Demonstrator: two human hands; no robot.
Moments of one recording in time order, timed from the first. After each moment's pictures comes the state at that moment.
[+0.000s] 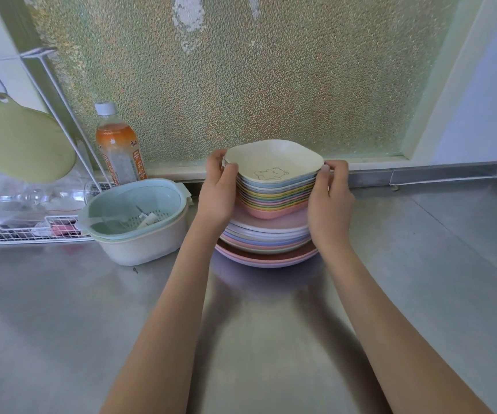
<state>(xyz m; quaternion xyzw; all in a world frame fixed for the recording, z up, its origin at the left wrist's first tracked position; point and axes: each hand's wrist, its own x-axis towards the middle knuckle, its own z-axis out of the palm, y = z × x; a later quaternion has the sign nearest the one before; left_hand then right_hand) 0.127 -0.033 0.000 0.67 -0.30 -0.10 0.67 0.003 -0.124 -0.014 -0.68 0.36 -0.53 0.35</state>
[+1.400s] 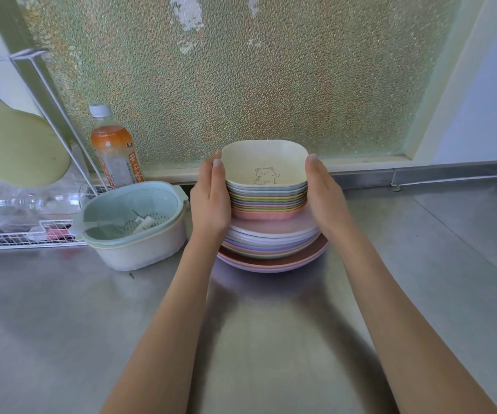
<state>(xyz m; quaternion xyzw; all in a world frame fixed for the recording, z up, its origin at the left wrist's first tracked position) 0.128 -0.033 -0.016 0.68 -0.30 0.02 0.66 0.007 -0.147 -0.006 -0.76 0.30 -0.37 0.45</state>
